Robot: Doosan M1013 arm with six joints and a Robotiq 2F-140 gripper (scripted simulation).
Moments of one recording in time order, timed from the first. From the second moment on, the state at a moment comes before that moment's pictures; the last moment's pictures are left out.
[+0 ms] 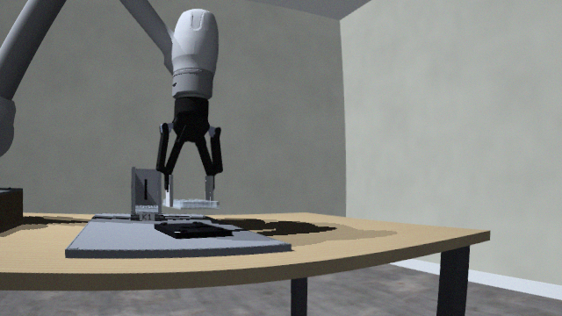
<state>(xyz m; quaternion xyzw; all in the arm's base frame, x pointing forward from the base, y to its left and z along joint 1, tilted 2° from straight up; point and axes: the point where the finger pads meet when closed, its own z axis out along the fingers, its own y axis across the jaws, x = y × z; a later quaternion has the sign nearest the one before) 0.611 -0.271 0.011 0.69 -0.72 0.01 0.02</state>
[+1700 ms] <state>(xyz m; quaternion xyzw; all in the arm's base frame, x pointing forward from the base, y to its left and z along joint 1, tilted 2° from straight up) 0.610 -0.272 -0.021 0.69 -0.72 0.01 0.02</state>
